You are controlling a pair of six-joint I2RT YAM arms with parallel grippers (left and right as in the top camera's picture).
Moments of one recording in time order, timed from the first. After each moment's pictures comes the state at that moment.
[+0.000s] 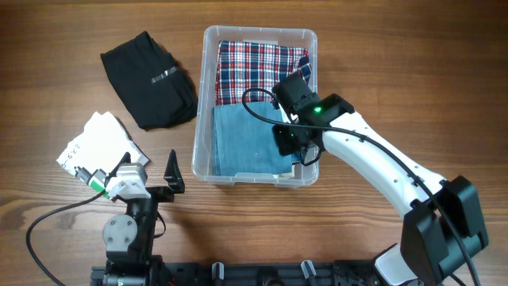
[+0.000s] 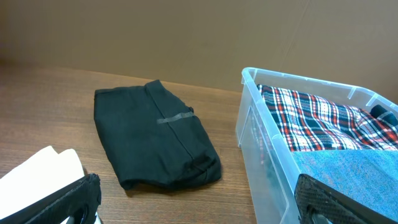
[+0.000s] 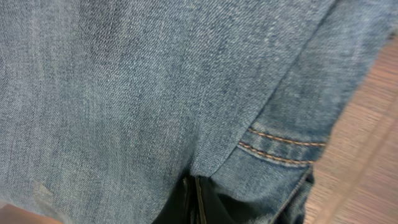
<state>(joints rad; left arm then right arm) -0.04 0.01 0.02 -0.09 -0.02 -0.17 0.57 1.70 1.24 -0.87 -0.04 0.25</state>
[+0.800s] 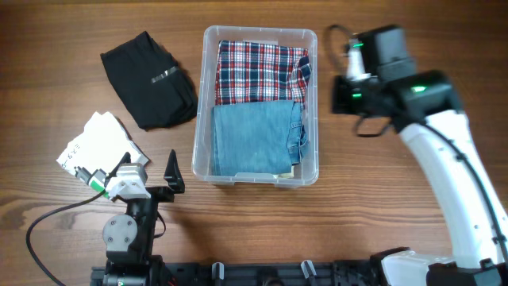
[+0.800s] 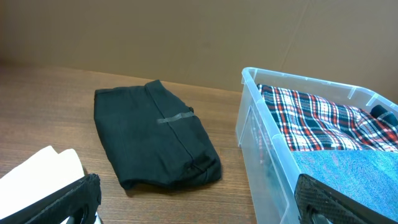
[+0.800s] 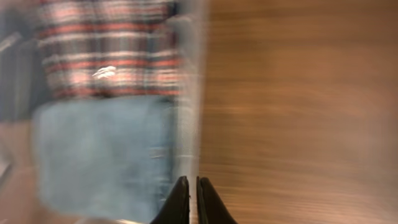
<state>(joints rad) -0.04 0.01 0.02 -0.09 -0.02 -0.17 0.21 1.48 1.52 -1.14 -0.04 0.32</state>
